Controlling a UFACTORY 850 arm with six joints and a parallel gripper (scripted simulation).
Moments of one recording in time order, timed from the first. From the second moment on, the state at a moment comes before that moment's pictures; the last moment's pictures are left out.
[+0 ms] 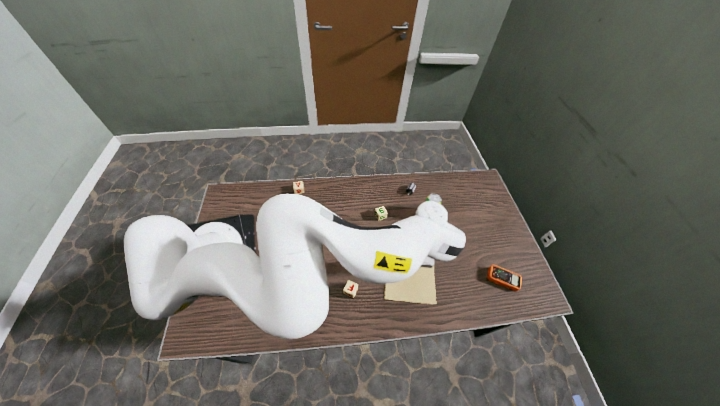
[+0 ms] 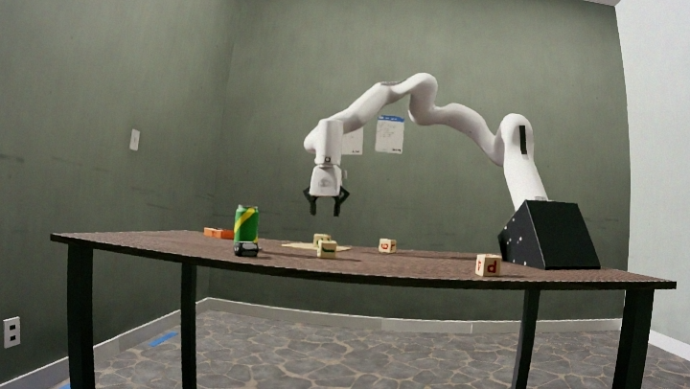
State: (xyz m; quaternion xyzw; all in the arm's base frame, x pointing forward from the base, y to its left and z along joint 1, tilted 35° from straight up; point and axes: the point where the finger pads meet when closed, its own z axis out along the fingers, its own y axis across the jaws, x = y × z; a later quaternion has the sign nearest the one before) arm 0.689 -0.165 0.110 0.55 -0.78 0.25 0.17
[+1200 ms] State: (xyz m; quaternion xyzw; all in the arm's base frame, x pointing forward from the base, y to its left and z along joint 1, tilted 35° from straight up) arm 0.689 -0.169 0.104 0.55 -0.78 0.25 0.17
